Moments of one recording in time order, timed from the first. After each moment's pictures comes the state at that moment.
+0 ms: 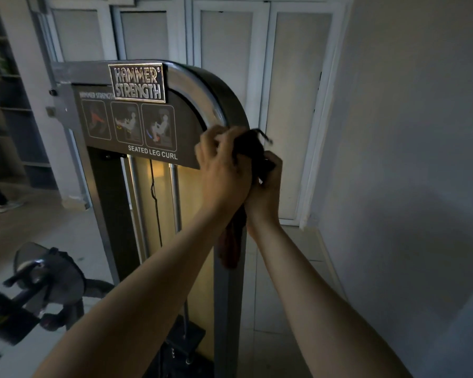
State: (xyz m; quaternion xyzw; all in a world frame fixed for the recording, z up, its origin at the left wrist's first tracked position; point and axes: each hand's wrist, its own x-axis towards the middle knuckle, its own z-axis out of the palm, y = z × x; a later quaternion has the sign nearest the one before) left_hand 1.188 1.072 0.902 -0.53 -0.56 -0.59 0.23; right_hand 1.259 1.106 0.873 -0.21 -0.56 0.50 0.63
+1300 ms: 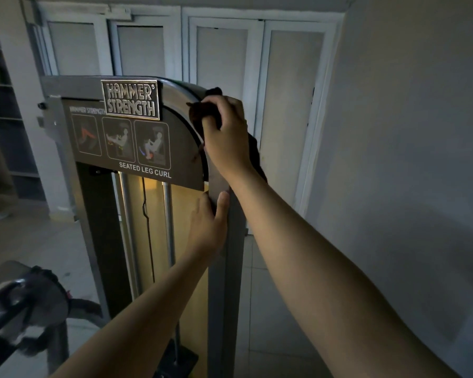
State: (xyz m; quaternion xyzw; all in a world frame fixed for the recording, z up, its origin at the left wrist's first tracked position) left_hand 1.148 1.096 0.835 -0.47 -0.61 -0.63 -0.10; right_hand 1.183 1.144 0.989 -0.16 -0.75 0.15 0.62
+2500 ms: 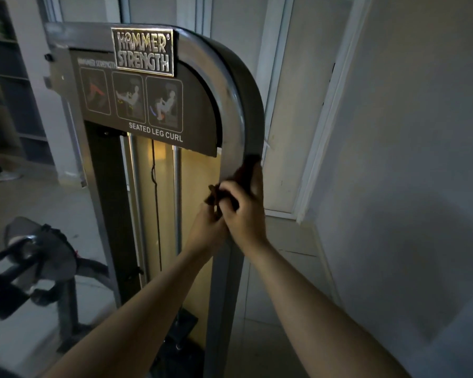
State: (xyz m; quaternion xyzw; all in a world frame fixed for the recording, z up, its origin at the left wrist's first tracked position) left_hand 1.155 1.050 0.786 -0.50 -0.51 -0.66 -0.22; right_hand 1.234 1.117 0.804 -0.22 -0.82 0.16 0.50
